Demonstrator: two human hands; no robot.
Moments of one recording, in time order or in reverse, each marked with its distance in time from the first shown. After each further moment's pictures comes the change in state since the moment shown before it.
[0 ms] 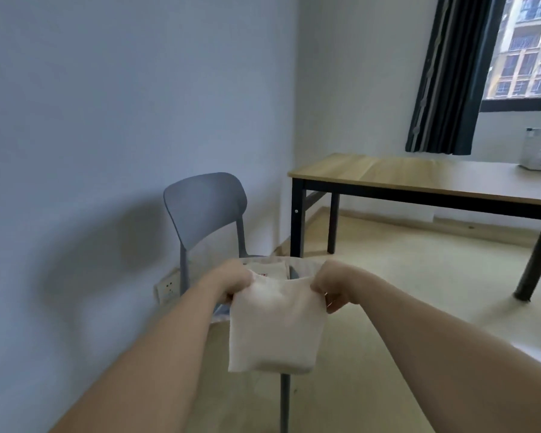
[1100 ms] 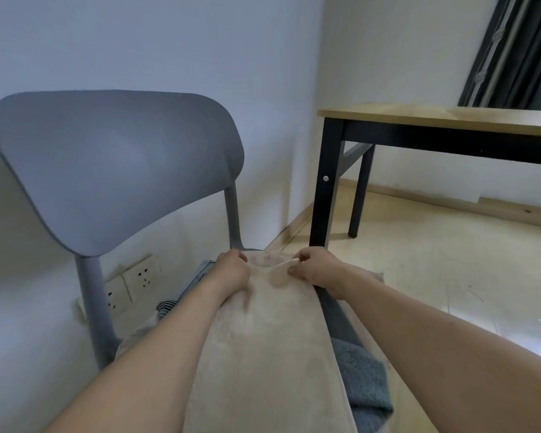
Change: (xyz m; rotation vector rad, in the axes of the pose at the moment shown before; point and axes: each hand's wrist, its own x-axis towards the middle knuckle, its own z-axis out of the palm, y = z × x) left_hand 0.364 -0.079 0.041 0.048 0.236 0.043; right_hand 0.367 -0.020 0.070 0.185 0.003 -0.216
